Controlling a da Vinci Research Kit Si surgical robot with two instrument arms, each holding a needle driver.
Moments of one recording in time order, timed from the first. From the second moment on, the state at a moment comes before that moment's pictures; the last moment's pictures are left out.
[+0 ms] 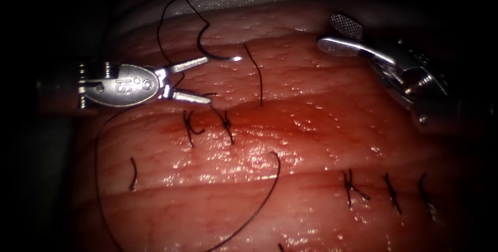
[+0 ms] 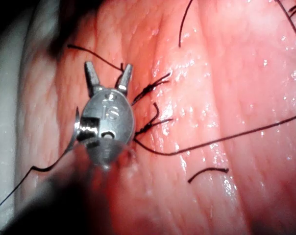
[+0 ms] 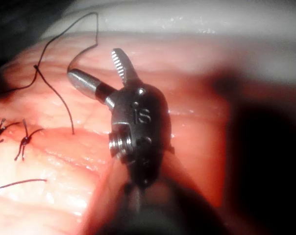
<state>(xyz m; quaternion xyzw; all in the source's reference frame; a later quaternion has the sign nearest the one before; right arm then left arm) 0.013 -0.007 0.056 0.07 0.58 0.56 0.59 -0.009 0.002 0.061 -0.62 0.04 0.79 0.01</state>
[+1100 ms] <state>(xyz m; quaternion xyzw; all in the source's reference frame) 0.013 -0.010 0.060 0.07 0.57 0.56 0.60 0.003 -0.004 0.048 -0.53 0.01 0.84 -0.10</state>
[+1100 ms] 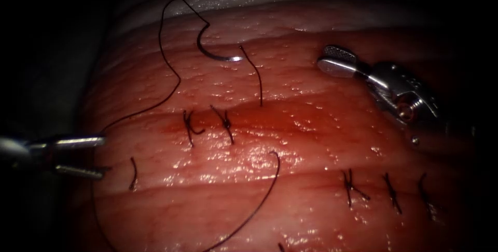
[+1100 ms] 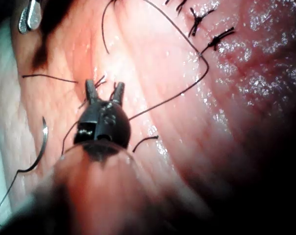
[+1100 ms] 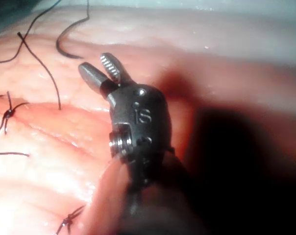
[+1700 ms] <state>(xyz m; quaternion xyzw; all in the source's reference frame) 0.013 -0.010 0.060 0.07 0.57 0.55 0.60 0.004 -0.005 0.051 -0.48 0.02 0.86 -0.19</state>
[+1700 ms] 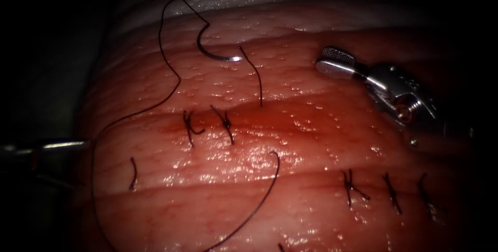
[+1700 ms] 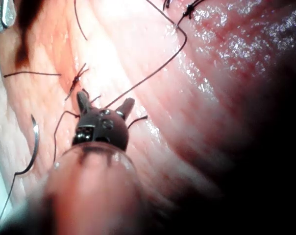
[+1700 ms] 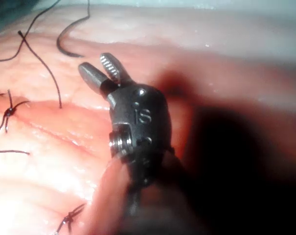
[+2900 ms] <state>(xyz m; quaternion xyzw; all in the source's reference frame) 0.015 -0.012 0.058 0.16 0.56 0.50 0.64 -0.001 -0.002 0.053 -0.48 0.04 0.86 -0.17</state>
